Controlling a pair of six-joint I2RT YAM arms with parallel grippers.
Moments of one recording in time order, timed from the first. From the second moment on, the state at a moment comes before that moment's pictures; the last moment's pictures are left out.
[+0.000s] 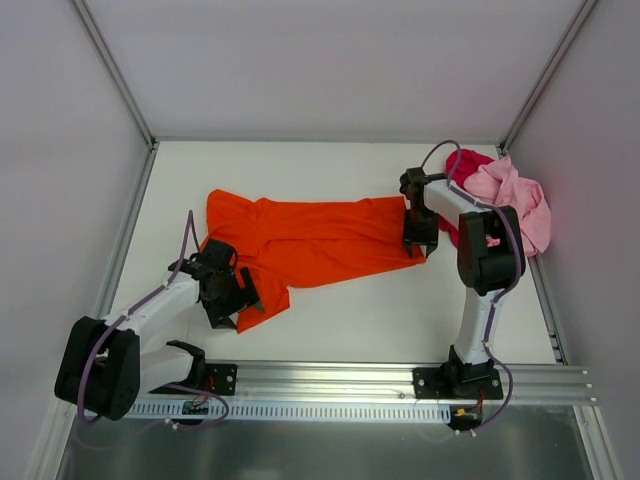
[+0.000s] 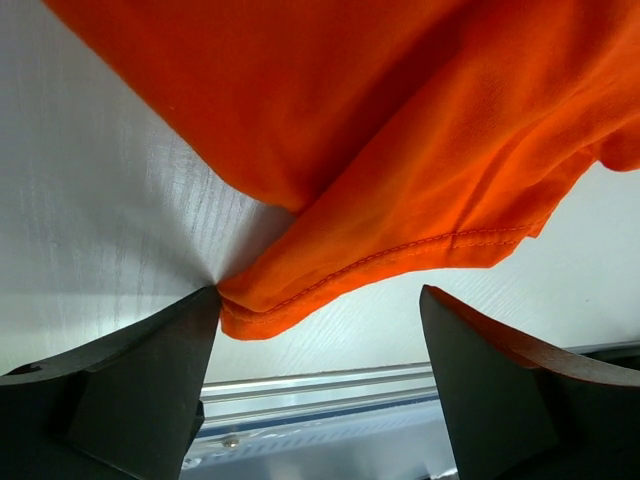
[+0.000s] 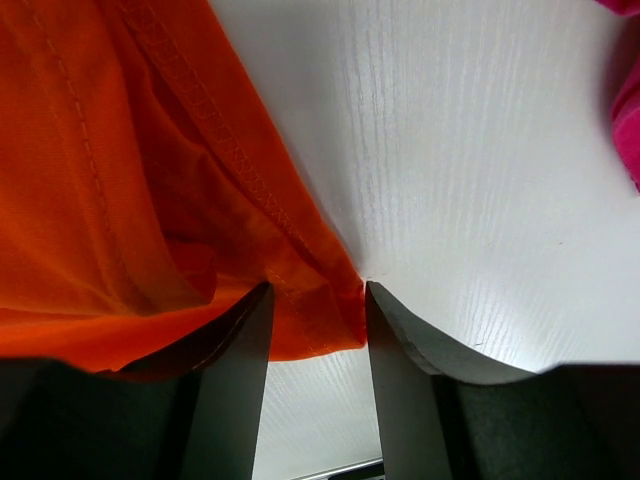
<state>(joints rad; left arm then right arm) -0.32 1.16 0.54 -0.72 0.20 -0.78 0.25 2.01 1.44 -0.98 0.21 0.38</state>
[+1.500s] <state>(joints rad) -0.31 1.41 0.87 -0.82 -0.36 -0.80 0.25 1.98 1.43 -0.98 0.19 0.37</state>
